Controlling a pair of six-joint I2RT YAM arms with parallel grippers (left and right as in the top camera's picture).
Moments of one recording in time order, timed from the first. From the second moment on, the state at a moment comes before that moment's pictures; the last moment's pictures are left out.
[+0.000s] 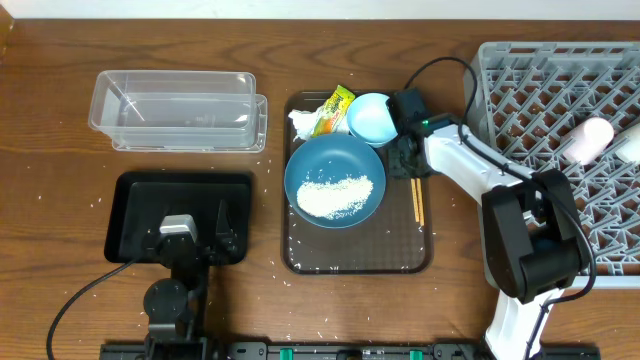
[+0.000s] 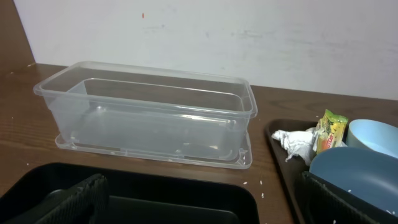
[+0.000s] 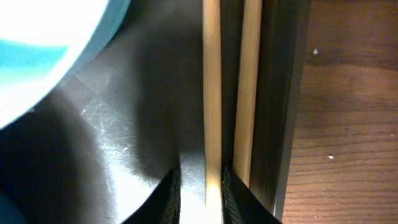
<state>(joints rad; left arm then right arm) -0.01 0.01 0.02 -0.12 -0.04 -0.11 0.37 2.00 1.30 -0.67 0.12 0.35</state>
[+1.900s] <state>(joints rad) -0.01 0.01 0.02 -0.12 -0.04 -0.11 -0.23 1.83 1.51 -0.69 -0.21 -0.05</state>
